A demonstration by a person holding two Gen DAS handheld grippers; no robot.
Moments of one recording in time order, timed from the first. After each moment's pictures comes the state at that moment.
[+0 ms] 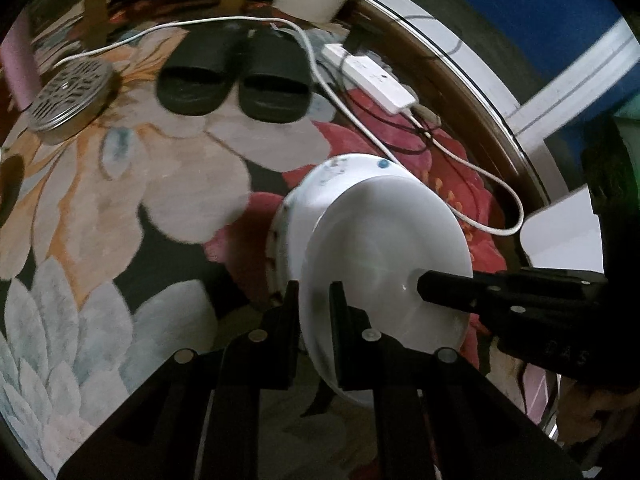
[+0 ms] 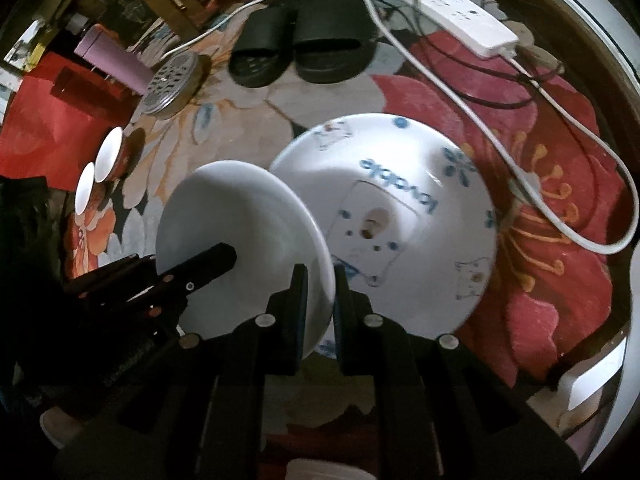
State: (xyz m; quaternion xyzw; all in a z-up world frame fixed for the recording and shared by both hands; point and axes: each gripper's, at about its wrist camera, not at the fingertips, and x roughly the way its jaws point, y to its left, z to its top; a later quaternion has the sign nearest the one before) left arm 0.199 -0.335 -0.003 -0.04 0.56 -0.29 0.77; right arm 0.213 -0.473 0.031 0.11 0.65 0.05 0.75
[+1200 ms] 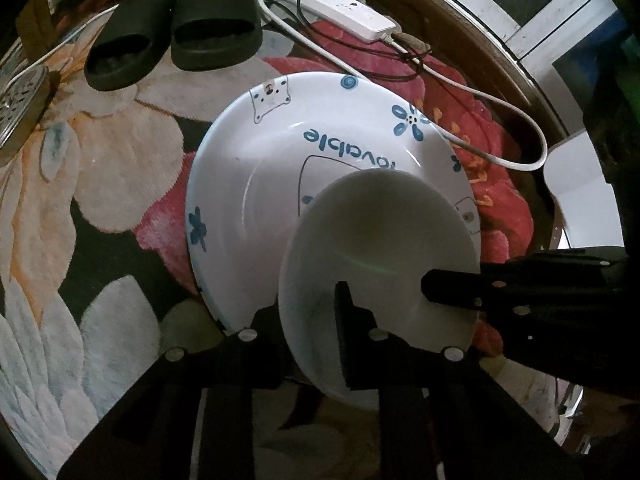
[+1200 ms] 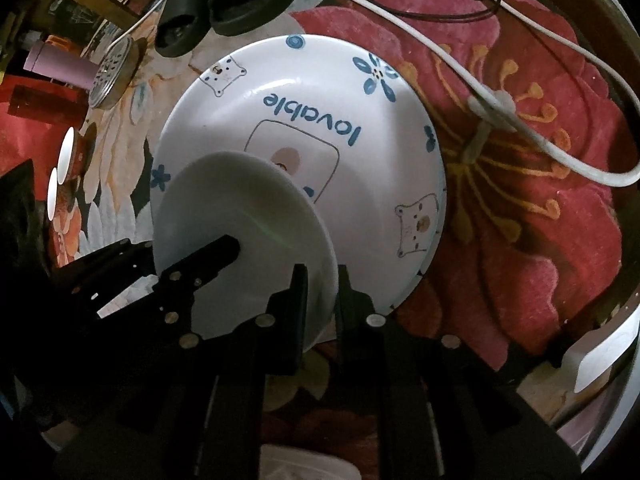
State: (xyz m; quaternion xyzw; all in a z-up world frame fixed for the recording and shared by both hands) left arm 0.190 -0.391 -0.043 0.04 0.61 -0.31 0.73; right arm 0.196 -0.516 -0.016 0.15 0.70 0.02 0.70
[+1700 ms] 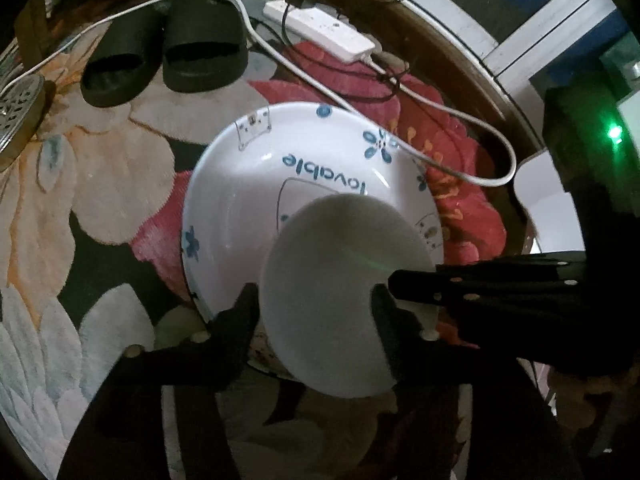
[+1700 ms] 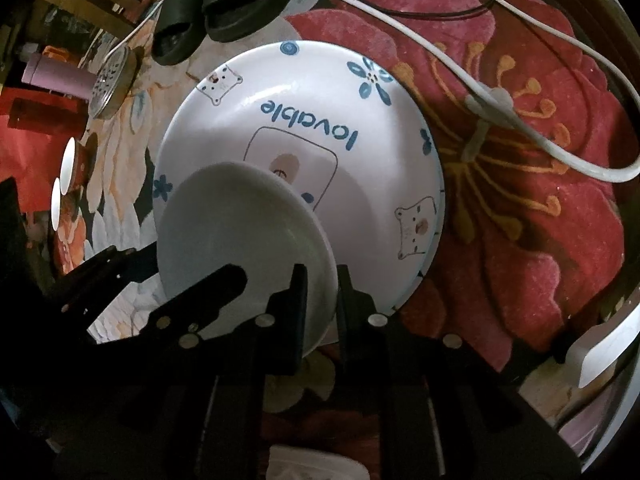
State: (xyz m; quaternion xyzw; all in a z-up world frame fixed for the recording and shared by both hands) left arm 0.189 -0.386 -0.018 0.01 0.59 -0.33 0.74; right arm 0.199 -0.522 -0.013 0.17 0.69 0.01 0.70
